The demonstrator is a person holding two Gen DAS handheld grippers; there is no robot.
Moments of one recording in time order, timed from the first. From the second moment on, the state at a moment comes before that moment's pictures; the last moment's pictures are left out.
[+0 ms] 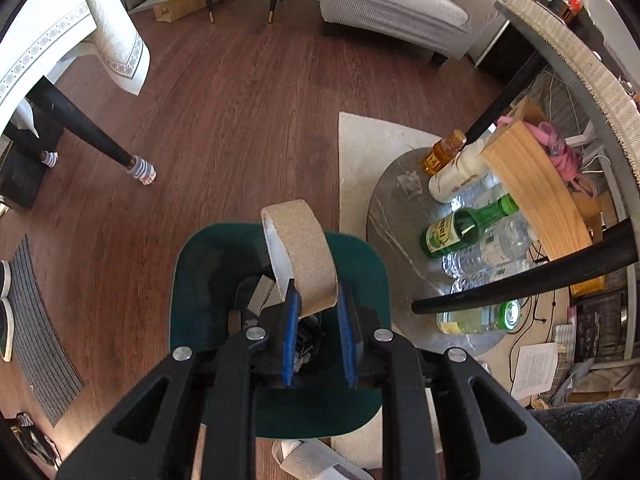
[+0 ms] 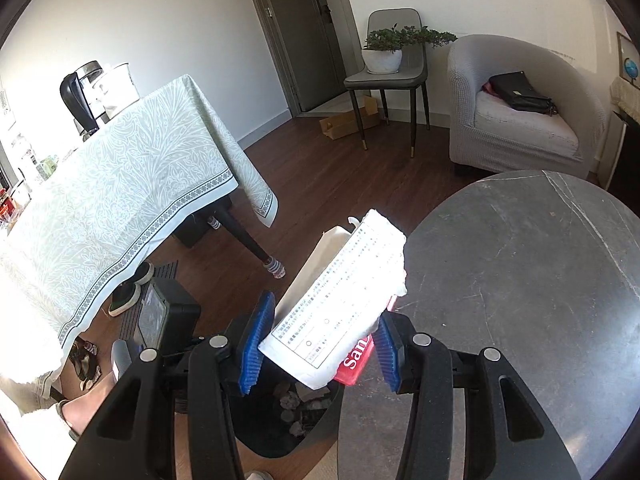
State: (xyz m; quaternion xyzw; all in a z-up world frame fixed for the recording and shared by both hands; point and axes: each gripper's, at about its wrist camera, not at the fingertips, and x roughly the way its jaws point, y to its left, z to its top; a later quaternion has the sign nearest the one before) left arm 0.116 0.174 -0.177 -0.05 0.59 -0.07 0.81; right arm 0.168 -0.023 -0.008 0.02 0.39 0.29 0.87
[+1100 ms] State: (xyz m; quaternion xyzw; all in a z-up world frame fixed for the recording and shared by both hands) left arm 0.093 0.241 -0.095 -0.10 0.46 -0.03 0.88; right arm 0.155 0.106 -0.106 -0.12 0.47 0.33 0.81
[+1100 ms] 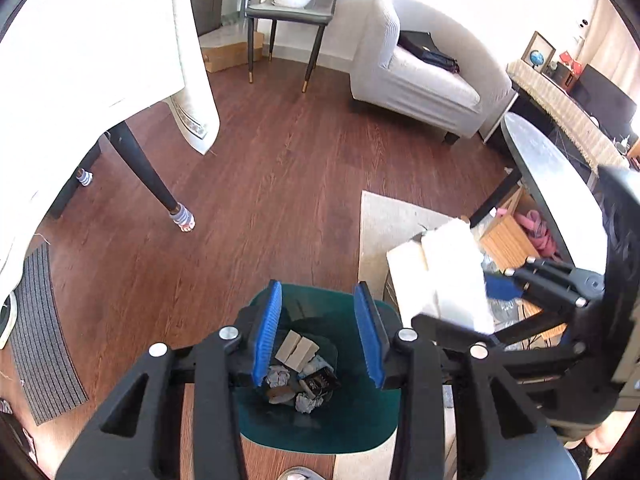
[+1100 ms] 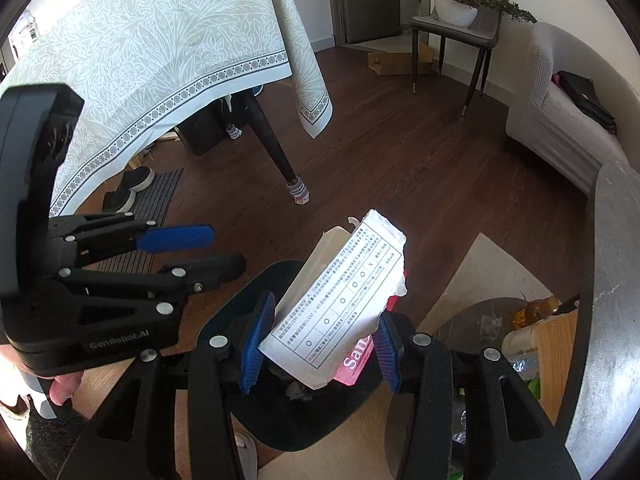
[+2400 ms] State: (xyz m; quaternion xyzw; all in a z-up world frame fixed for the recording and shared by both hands) left arm 0.103 0.196 0.009 -0.14 0.34 -0.06 0.93; right arm 0.099 0.083 -0.094 -0.14 0.47 0.39 0.78
